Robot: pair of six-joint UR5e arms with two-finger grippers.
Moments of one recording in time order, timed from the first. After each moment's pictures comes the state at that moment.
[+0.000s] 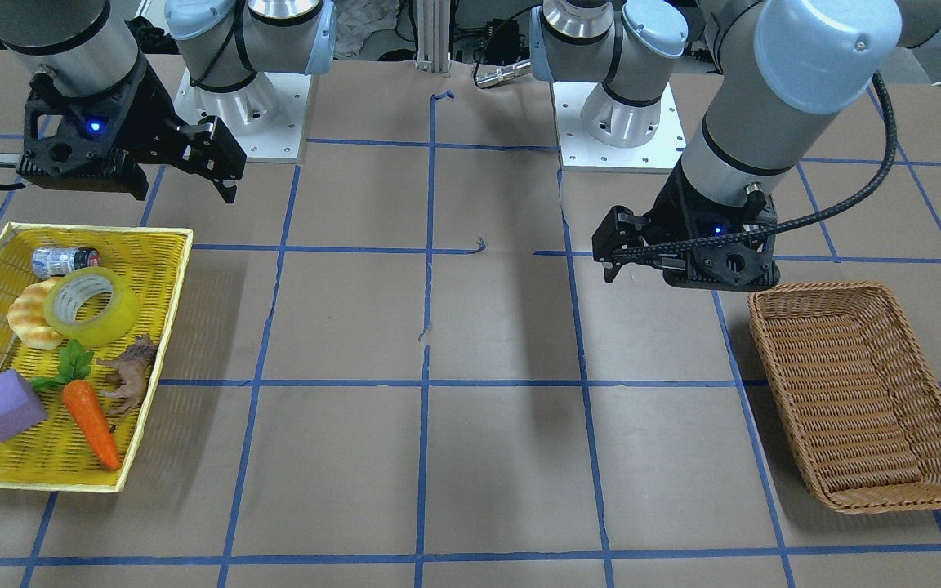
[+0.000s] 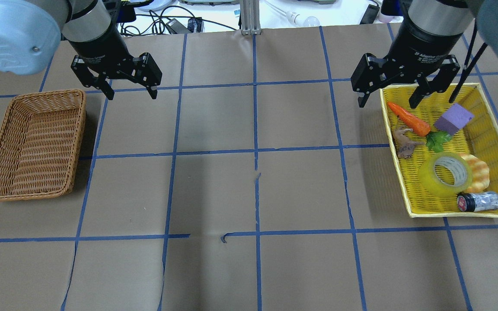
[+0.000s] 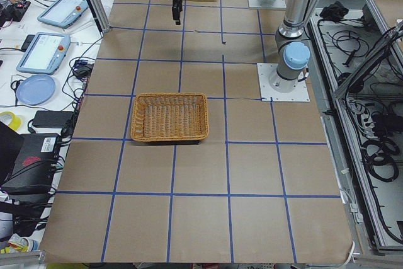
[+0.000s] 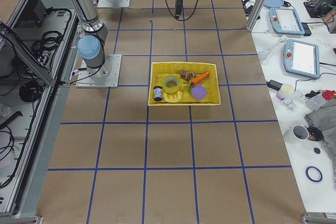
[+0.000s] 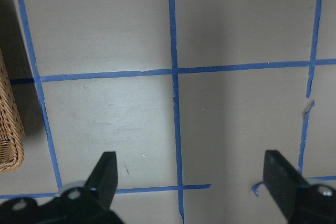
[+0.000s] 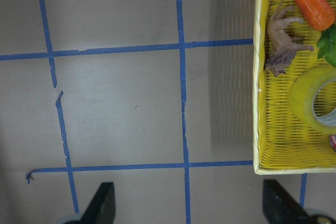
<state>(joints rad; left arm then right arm) -1.57 -1.72 -1.49 -1.54 1.56 0.04 1.54 -1.57 1.54 -1.46 -1.53 0.02</state>
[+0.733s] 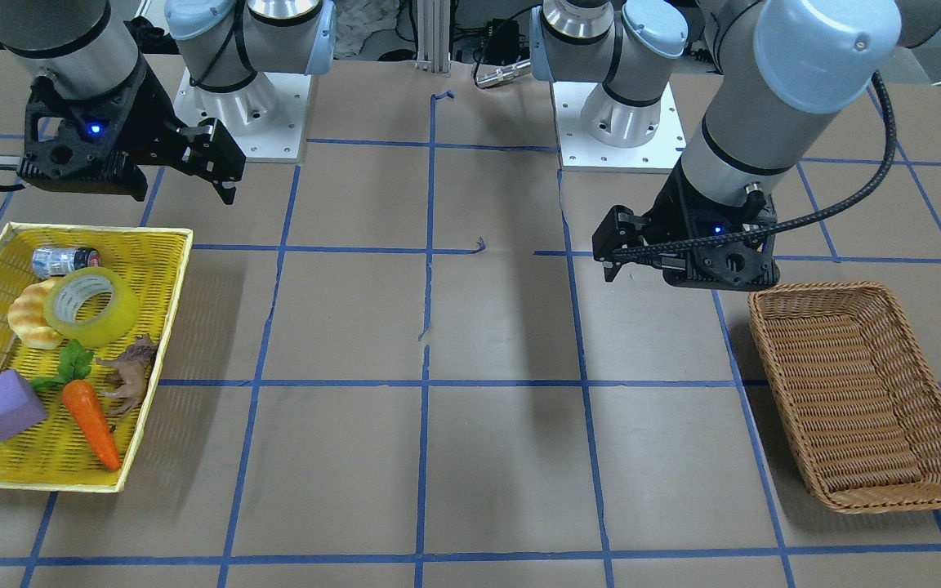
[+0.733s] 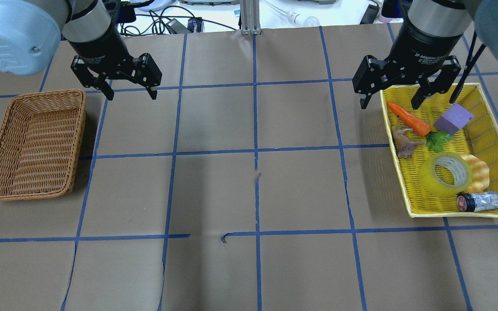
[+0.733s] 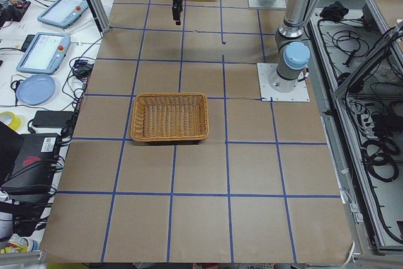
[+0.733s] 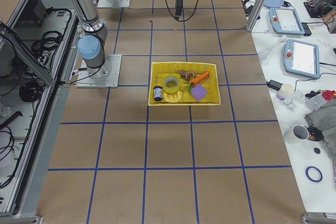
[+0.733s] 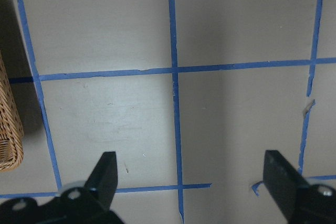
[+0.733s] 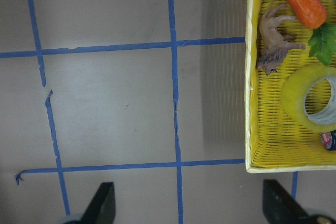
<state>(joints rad) -1.57 -1.72 -1.49 -1.54 1.56 0.04 1.54 -1.56 1.54 -1.46 -1.56 0.02</state>
